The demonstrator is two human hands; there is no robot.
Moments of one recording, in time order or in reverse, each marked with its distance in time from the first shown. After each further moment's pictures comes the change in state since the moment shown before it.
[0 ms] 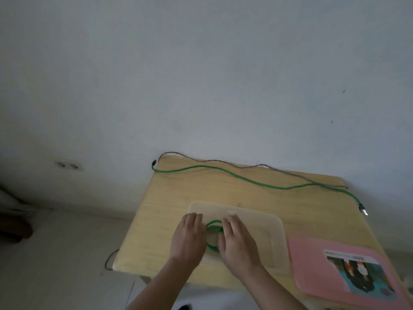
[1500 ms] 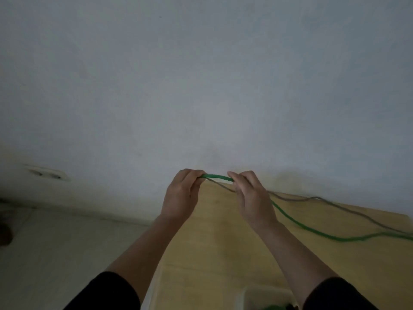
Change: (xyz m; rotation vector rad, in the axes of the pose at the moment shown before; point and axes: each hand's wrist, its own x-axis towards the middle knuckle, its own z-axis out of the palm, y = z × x) left_hand 0.235 -0.210 -0.002 -0.424 0.222 -0.051; right_hand 0.298 -0.040 0.035 0.303 0.146 -0.103
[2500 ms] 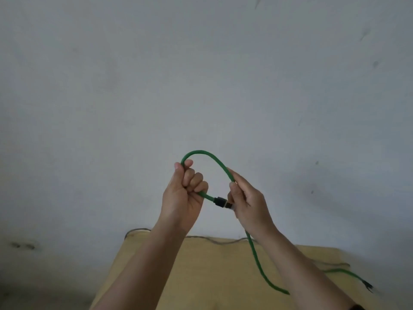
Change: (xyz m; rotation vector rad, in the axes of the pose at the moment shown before) left_hand 0.044 0.330 0.038 -1.769 0.016 -0.385; right_hand -0.040 0.075 -0.248 0.582 0.242 0.018
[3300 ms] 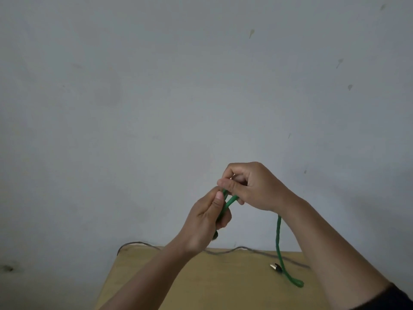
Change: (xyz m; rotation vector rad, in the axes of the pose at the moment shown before) left_hand -0.031 -0.004 -0.001 1.162 -0.464 0.092; right_hand 0.035 -0.095 -0.041 -0.210 -0.388 -0.062
